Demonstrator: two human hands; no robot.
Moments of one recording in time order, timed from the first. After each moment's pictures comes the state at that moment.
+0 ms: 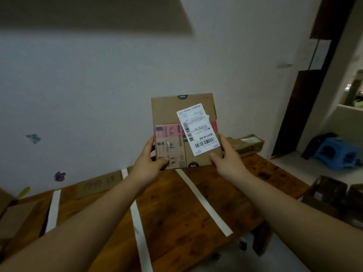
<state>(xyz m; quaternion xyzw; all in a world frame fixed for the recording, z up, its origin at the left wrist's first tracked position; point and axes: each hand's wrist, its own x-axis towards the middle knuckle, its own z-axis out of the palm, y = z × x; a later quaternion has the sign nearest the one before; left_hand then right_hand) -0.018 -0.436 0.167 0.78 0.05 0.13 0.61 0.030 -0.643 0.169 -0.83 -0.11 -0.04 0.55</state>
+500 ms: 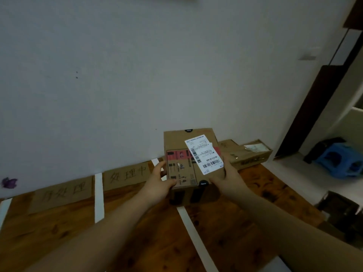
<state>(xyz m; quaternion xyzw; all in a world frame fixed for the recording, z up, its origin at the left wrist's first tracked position) 0.165 -0.461 0.073 0.74 0.14 -0.01 0.65 0.217 -0.665 0.093 -0.88 -0.06 0.07 0.47</state>
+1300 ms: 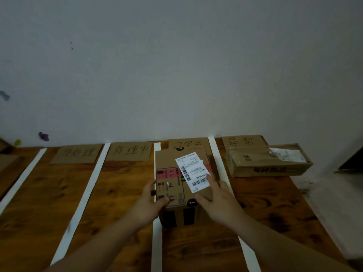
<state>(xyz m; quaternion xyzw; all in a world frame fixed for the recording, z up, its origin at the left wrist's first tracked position) 0.199 -0.593 0.015 0.74 0.36 -0.01 0.57 0.330 -0.766 0.005 -0.89 -0.27 0.25 0.27</state>
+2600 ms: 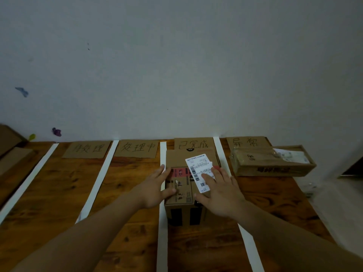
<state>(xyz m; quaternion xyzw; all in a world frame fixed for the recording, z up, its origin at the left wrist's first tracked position) 0.205 -0.569 0.028 0.93 0.23 -0.13 0.24 0.328 -0.758 0.016 -0.90 -0.40 0.15 0.03</state>
